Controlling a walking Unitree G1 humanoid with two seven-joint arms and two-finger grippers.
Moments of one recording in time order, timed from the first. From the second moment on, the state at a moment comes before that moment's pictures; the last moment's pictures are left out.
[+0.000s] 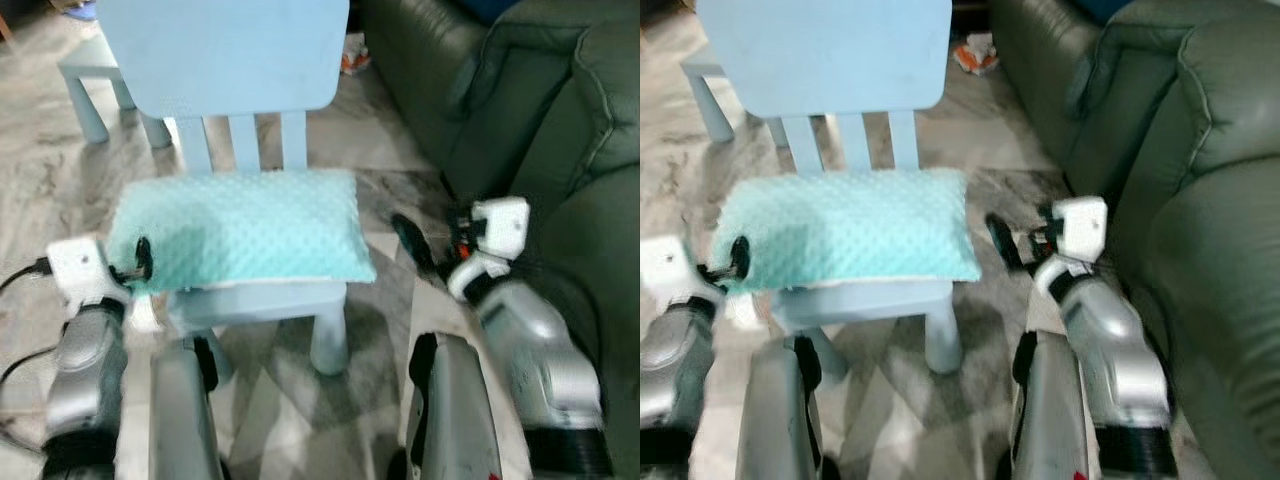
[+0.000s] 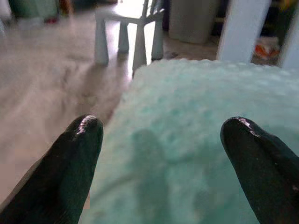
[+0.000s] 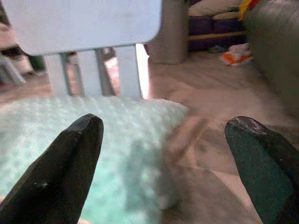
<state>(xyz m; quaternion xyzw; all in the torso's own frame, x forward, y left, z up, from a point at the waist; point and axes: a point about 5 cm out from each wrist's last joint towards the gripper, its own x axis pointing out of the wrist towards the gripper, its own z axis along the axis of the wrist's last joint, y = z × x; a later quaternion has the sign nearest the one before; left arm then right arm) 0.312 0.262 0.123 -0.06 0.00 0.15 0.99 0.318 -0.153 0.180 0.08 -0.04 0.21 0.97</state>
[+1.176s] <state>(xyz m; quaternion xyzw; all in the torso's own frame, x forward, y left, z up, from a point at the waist) 0.373 0.295 0.164 -0.26 0.02 0.18 0.95 0.403 -0.121 0.188 0.09 0.00 0.20 0.98</state>
